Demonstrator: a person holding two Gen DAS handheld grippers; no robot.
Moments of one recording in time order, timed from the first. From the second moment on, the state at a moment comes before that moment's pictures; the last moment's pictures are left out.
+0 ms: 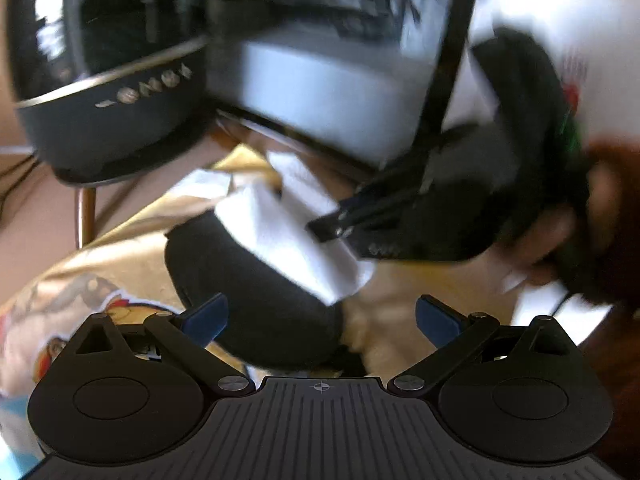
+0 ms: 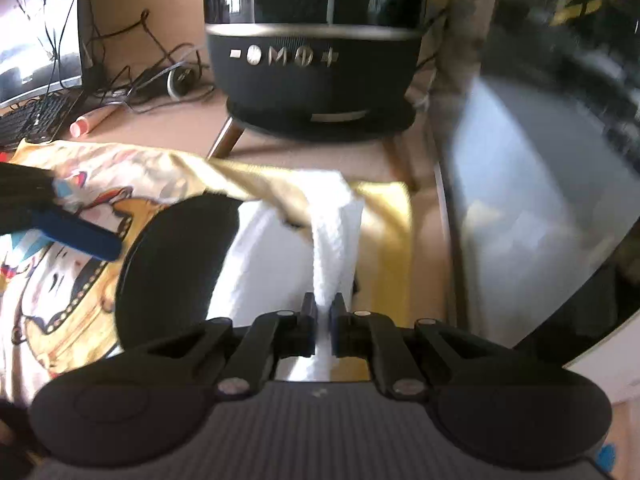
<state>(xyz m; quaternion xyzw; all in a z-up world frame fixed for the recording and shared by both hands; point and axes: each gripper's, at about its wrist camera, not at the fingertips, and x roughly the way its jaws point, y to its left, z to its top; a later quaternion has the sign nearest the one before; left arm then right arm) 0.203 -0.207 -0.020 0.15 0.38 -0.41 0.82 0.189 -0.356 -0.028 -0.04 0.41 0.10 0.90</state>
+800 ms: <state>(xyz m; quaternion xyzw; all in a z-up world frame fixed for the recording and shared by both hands) 0.216 -0.125 -0.039 0.03 0.37 -0.29 0.88 0.233 -0.305 0.031 0.13 0.34 0.30 0.88</state>
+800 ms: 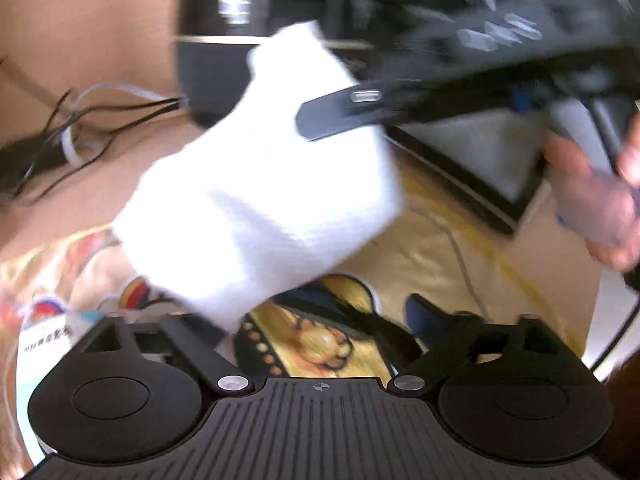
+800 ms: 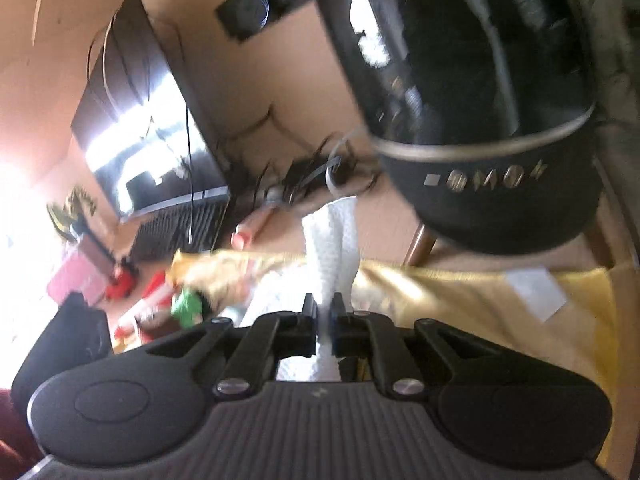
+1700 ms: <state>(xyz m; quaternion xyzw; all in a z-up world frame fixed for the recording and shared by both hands) 0.224 -0.108 -0.054 0.01 0.46 -0.25 0.85 0.221 -0.317 -0.016 -0.12 0.40 0.15 0.90</state>
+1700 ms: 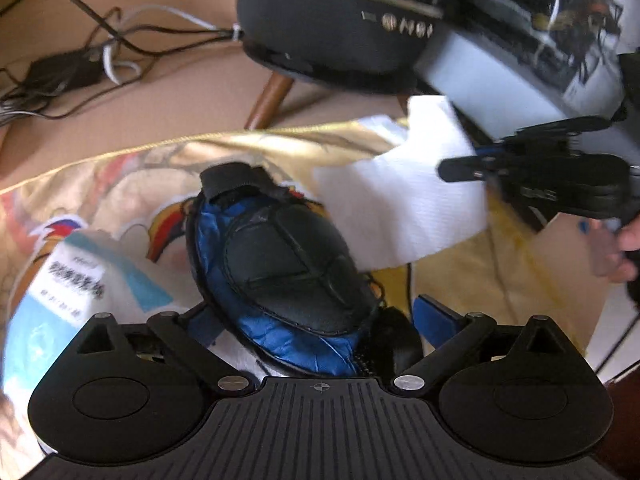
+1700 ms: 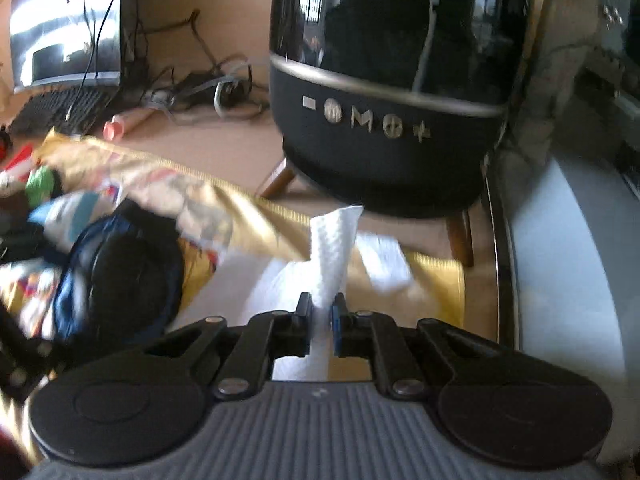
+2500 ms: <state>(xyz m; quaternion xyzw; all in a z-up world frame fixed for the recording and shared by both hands) 0.176 -0.063 0.000 -0.07 0.46 -0.15 0.87 0.192 -0.335 0.035 0.02 0.34 0.24 0.91</state>
